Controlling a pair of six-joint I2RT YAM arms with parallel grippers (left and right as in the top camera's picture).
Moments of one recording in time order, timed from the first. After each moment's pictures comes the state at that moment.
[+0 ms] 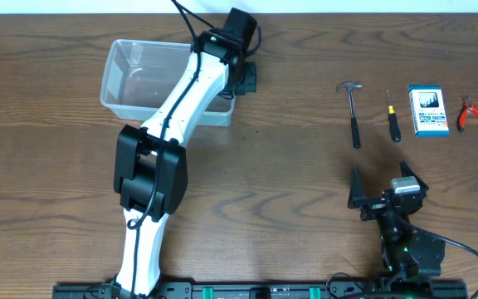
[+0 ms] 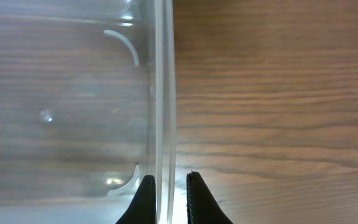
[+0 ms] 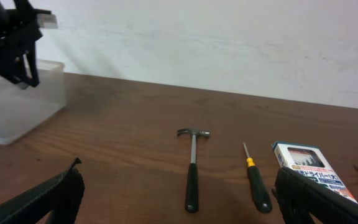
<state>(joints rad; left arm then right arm) -0.43 2.24 2.02 -0.99 0.03 -0.39 -0.02 0.01 0.01 -0.06 -0.14 -0.06</state>
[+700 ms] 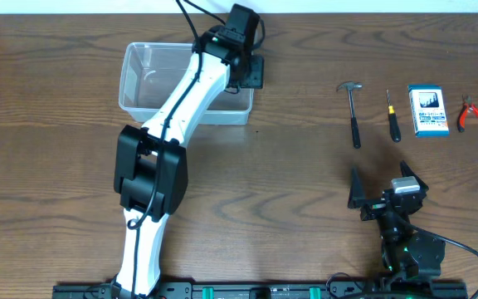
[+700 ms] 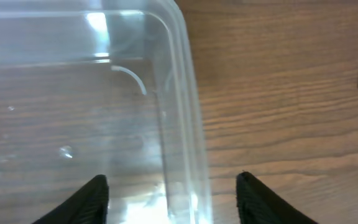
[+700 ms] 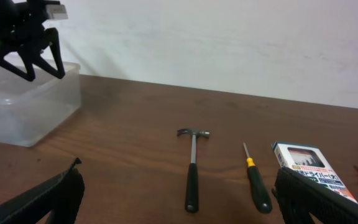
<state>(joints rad) -0.42 2.24 2.02 -0.89 0.09 -0.31 -0.02 0.01 0.01 -0.06 -0.14 -0.06</state>
